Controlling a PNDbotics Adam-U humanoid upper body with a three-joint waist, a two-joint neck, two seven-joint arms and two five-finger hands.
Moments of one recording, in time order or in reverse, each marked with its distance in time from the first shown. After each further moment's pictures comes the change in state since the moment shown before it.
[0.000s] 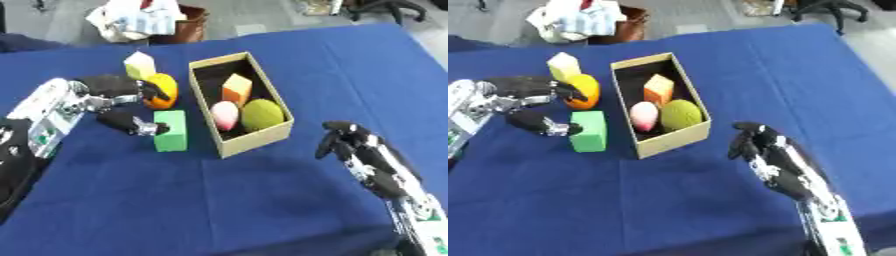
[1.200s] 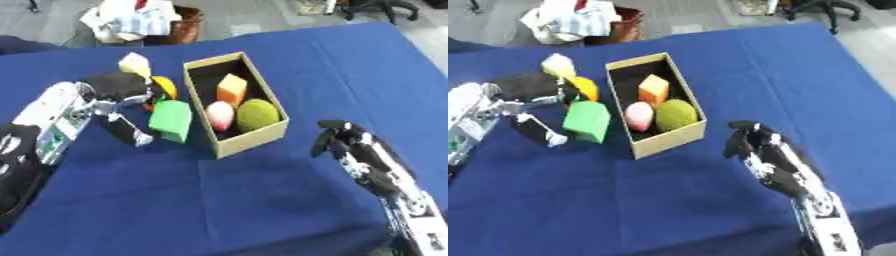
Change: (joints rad) left arm -0.107 -0.054 -0.004 -0.091 0.069 0.028 0.062; right arm 0.000 0.000 -0.005 0.000 0.000 -0.002 -0.002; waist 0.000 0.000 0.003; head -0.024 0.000
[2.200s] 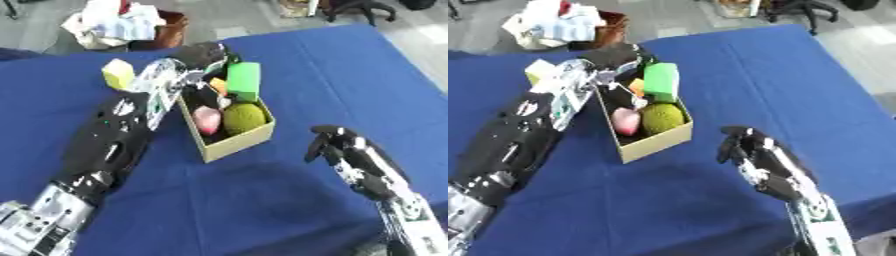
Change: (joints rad) left arm -0.225 -0.405 0.126 0.518 -0.367 0.105 0.251; right arm -0.009 0.015 0.025 0.006 -0.006 0.001 0.025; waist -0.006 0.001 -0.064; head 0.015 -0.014
